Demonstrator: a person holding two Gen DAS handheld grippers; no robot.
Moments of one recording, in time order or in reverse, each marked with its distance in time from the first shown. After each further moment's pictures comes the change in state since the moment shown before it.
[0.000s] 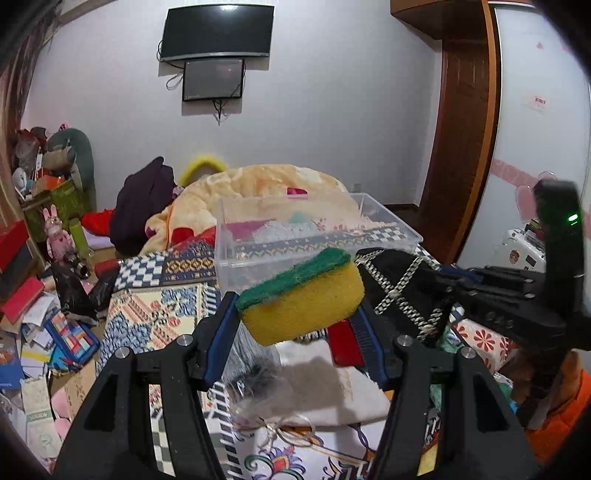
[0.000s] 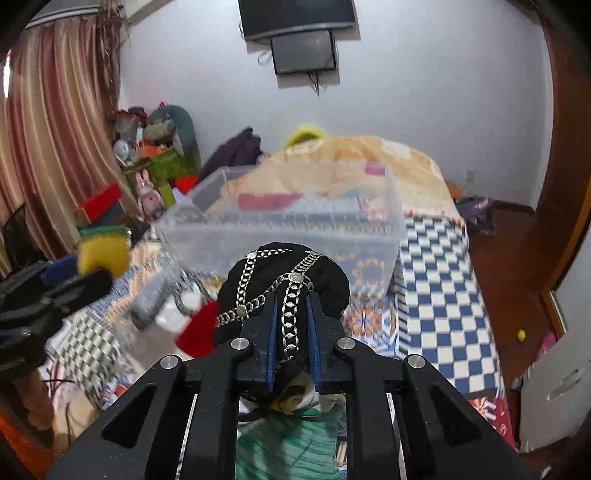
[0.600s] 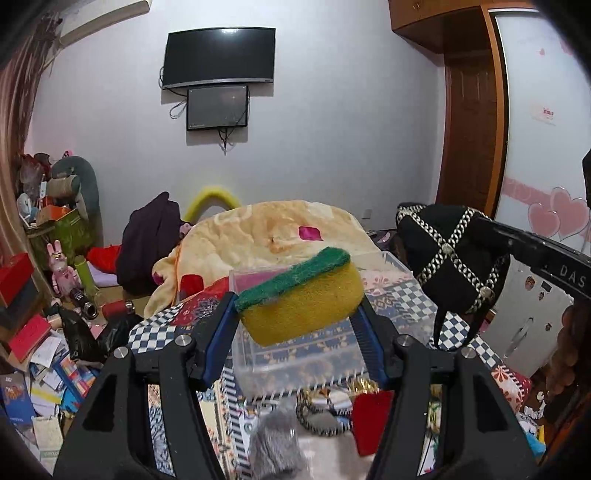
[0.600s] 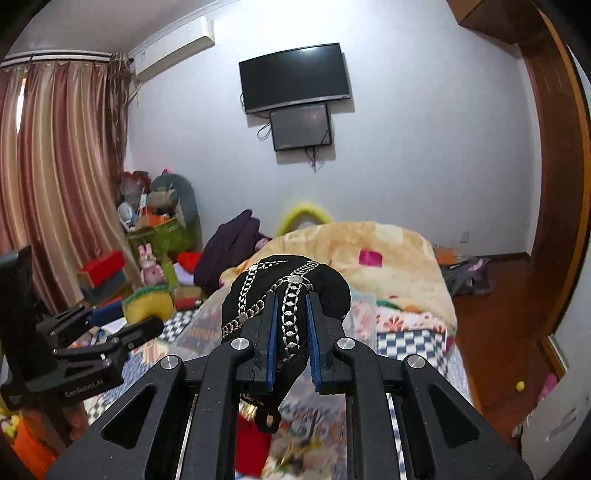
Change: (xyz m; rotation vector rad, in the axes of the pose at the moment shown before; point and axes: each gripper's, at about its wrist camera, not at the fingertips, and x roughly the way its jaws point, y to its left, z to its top) left arm 0.031 0.013 0.073 0.024 -0.082 0.032; right arm -0.027 -0.006 0.074 0.013 -0.260 -0.024
